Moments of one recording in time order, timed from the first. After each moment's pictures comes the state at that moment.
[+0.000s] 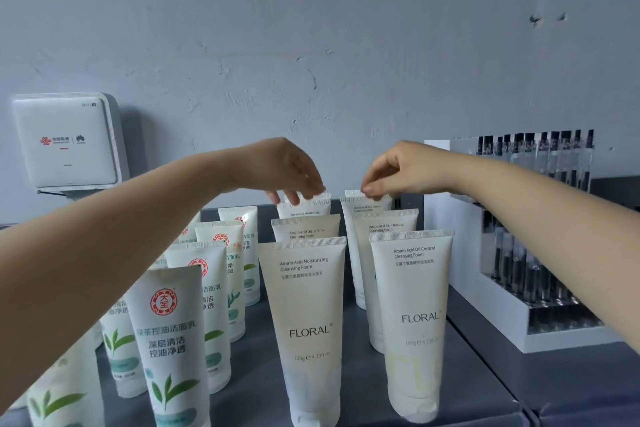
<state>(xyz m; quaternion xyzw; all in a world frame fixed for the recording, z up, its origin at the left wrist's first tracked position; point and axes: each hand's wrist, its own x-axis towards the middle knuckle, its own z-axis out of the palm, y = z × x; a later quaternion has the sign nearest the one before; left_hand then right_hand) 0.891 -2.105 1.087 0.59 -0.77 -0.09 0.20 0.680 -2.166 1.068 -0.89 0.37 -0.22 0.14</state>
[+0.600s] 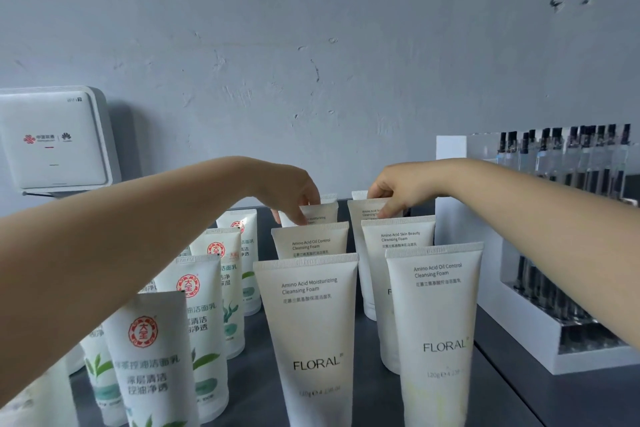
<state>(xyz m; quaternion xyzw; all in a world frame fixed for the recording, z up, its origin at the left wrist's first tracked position) 0.902 -2.166 1.073 0.61 -0.79 -0.03 -0.05 0.703 -2.223 1.058 -0.90 0.42 -0.03 0.09</state>
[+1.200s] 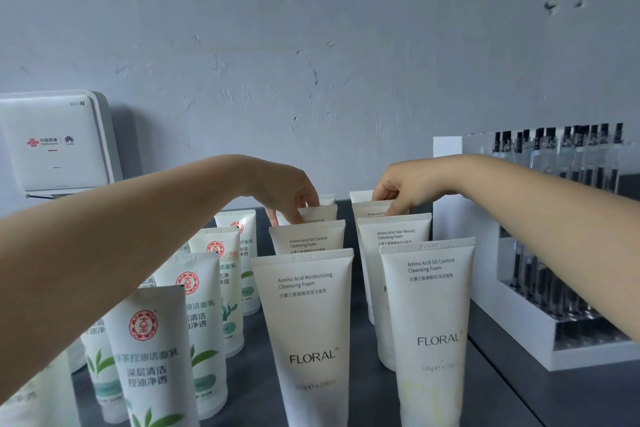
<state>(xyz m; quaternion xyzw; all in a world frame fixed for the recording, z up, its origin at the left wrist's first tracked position) 0.901 -2.157 1.075 0.61 -0.79 -0.08 -0.02 0.690 -2.213 1.061 -0.91 0.40 -0.02 0.12</state>
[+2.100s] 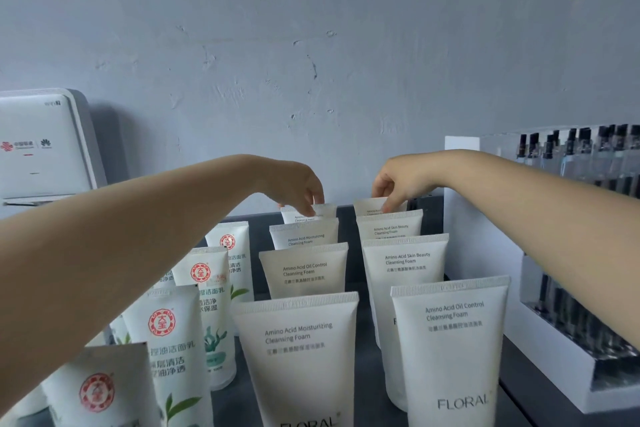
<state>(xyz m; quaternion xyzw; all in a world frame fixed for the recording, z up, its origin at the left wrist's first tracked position) 0.901 -2.218 1.081 0.62 -0.78 -0.01 -0.05 0.707 -2.269 1.073 -0.89 0.46 -0.01 0.04</state>
